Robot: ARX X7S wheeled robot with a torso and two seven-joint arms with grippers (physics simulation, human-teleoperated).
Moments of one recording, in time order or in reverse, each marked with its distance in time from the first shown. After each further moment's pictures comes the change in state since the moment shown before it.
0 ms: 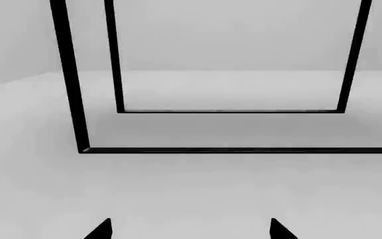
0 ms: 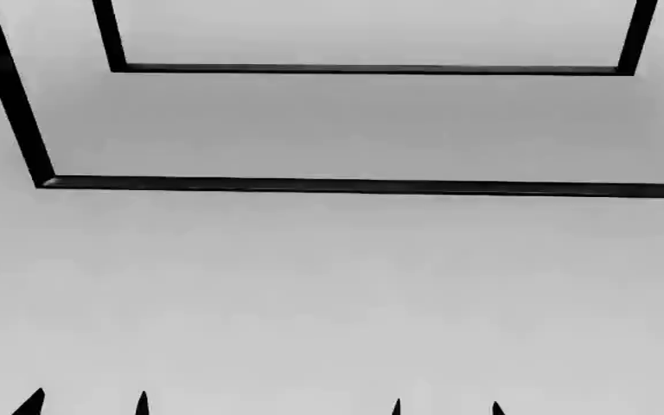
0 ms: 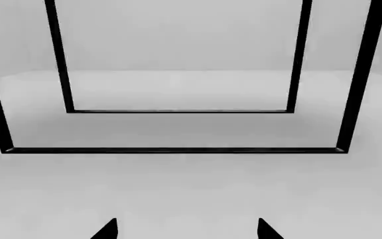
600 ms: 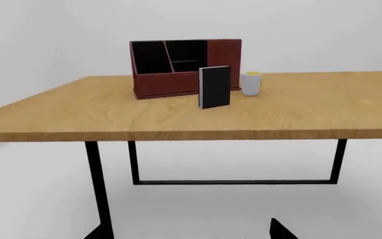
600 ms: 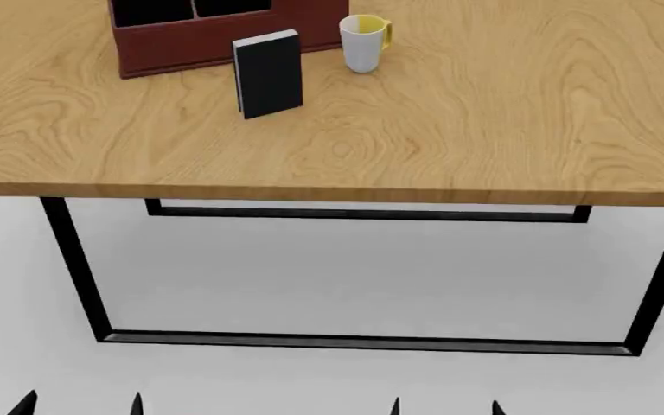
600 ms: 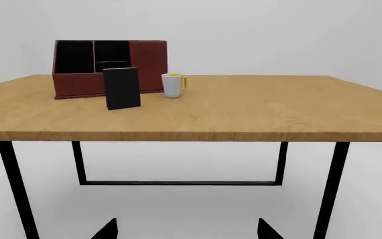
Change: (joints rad) left arm 0.011 -0.049 0.057 0.015 -0.027 0.000 -0.080; right arm -0.006 0.050 -0.065 -0.026 0.045 0.012 0.068
